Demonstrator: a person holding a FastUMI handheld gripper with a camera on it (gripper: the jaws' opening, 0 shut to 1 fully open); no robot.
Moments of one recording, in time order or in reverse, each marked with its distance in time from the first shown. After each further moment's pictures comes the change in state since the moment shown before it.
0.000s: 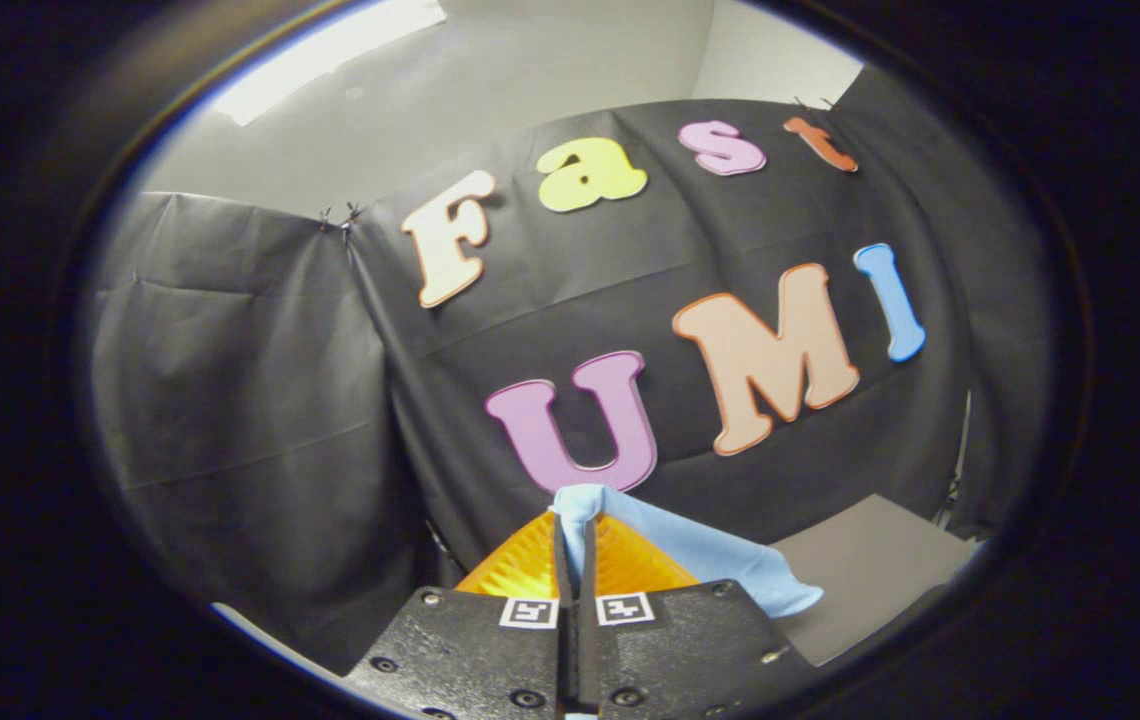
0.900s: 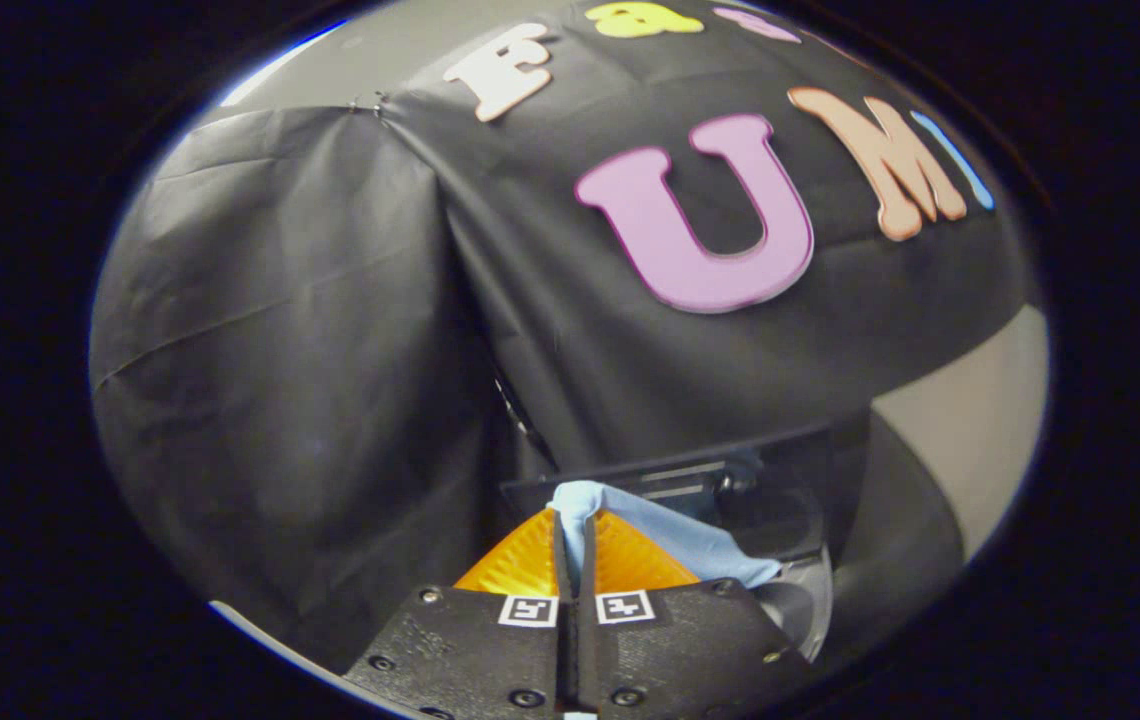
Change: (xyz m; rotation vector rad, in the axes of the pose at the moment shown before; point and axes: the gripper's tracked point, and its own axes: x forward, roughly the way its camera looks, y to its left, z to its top) arm 0.098 0.120 -0.282 0.110 0.332 0.134
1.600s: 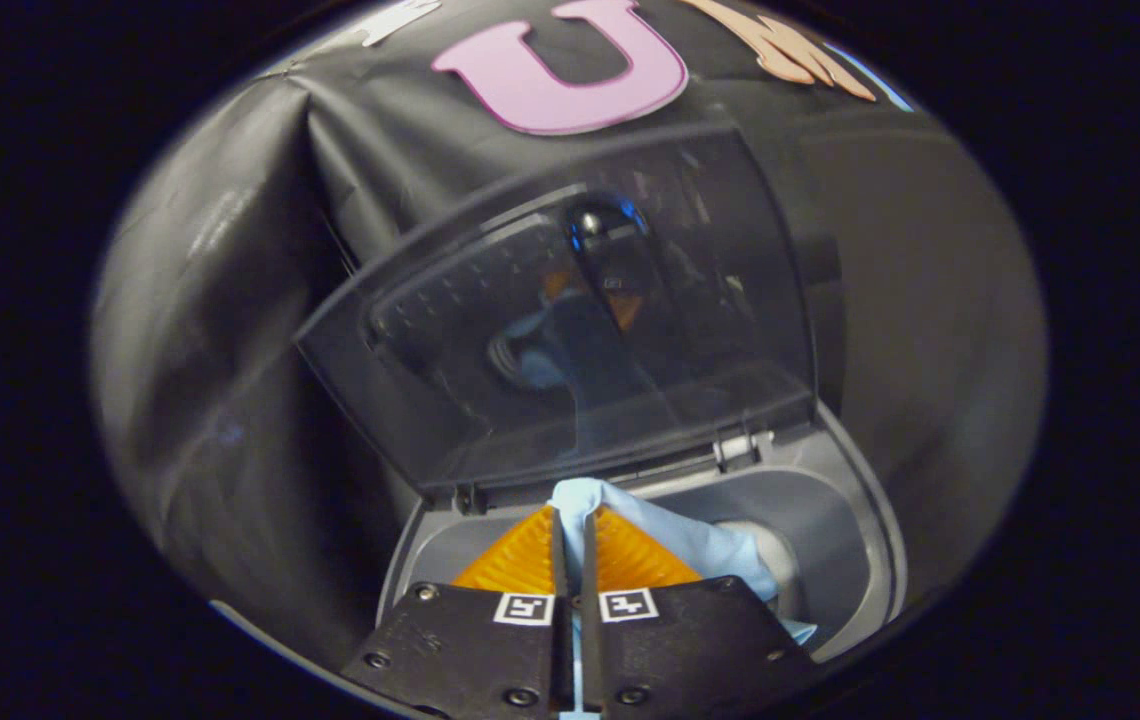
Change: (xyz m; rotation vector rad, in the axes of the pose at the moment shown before) arm 0.068 -0.104 -0.186 0.085 0.220 -0.262
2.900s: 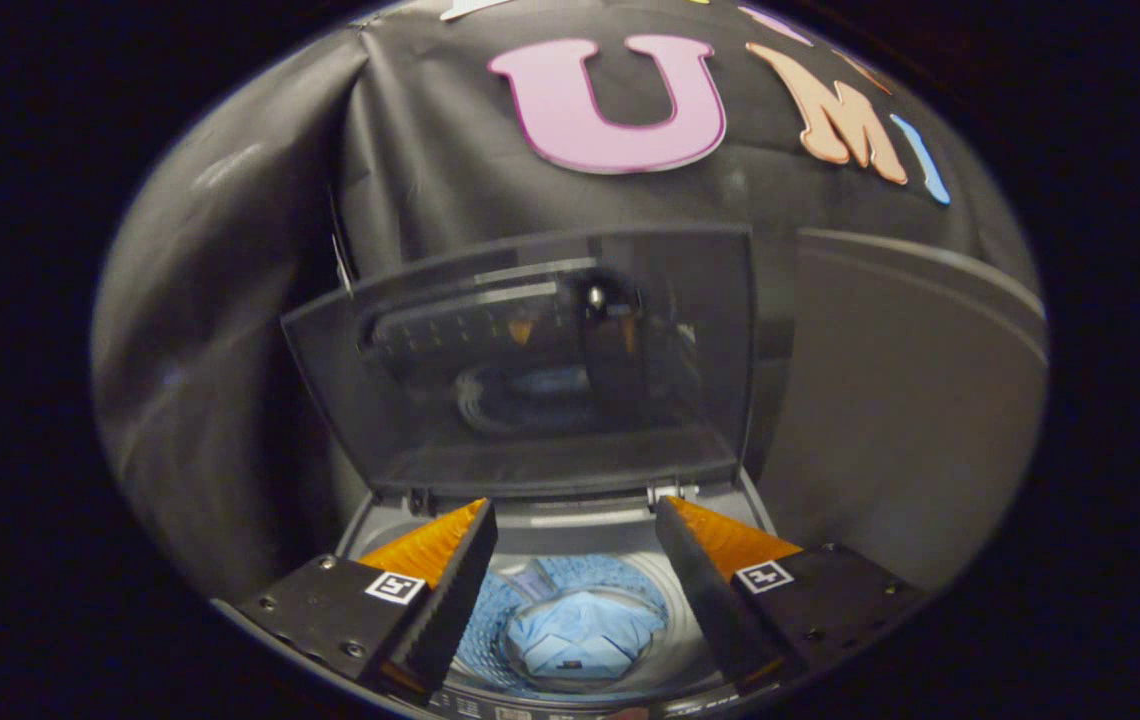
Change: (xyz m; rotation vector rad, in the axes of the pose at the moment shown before) arm -0.024 -0.029 0.062 -0.197 -0.155 -0.177
